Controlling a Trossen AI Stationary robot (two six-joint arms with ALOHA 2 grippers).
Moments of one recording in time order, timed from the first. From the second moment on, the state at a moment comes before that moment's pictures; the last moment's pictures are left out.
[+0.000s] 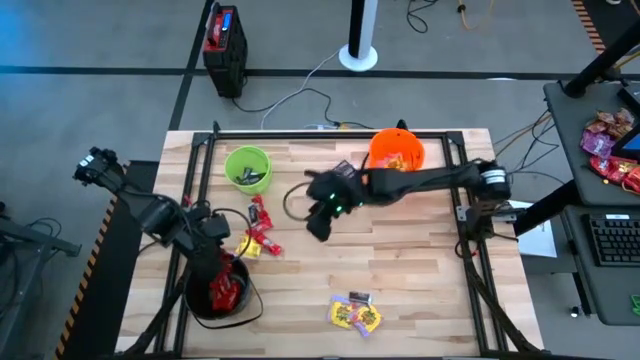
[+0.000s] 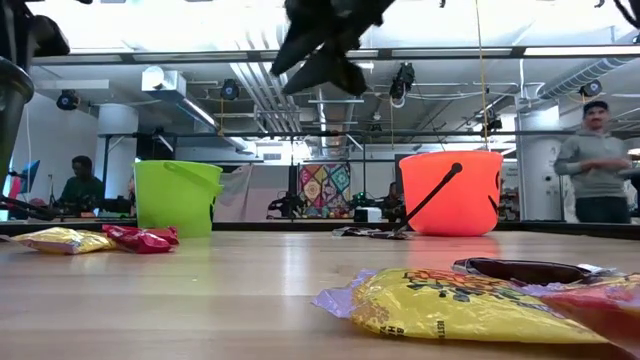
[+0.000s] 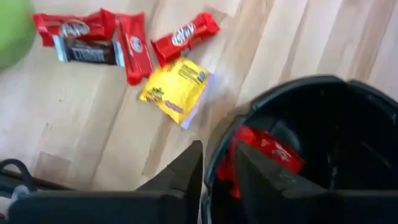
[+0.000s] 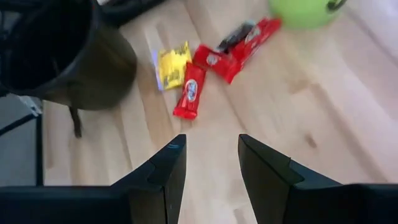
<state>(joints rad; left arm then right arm) -0.63 1.01 0.99 -1.27 -0.19 -0.99 -0.03 1.85 1.61 -0.54 -0.06 0.46</state>
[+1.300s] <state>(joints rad) -0.88 1.00 1.10 -1.09 -0.77 -1.13 0.11 2.56 2.09 -0.40 0.10 0.40</state>
